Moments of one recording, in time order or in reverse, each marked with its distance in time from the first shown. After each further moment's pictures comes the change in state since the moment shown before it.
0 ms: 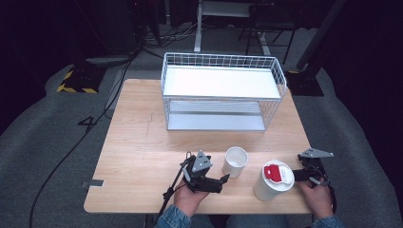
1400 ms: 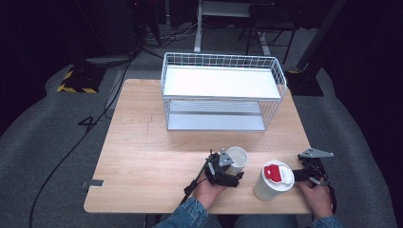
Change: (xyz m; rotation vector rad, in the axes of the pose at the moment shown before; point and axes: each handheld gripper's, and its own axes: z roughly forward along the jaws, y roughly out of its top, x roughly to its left) left arm -0.004 -0.002 0.076 0.108 0.001 0.055; right arm 0.000 0.000 0.000 0.001 -0.001 0.000
